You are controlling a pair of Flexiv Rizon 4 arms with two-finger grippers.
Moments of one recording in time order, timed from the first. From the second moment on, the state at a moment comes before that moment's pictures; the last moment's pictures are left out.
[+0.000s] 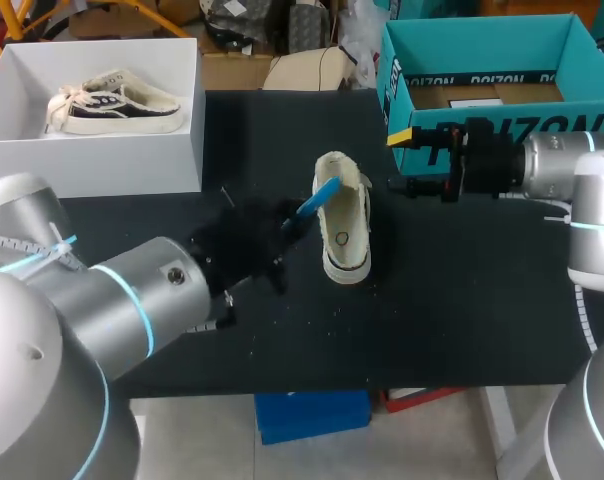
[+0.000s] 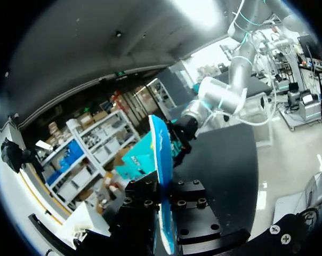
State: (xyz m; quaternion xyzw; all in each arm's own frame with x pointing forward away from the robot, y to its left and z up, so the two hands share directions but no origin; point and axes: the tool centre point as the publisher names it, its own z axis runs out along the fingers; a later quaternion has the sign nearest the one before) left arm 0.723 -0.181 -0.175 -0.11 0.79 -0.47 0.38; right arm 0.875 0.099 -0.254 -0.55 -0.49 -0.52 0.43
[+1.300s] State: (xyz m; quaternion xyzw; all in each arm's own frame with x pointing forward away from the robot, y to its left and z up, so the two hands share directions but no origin) left arm 0.885 -0.160 -0.147 -0.33 0.75 -0.45 0.35; right arm 0.875 0.099 -0.254 -0.55 -0.49 -0.52 0.43
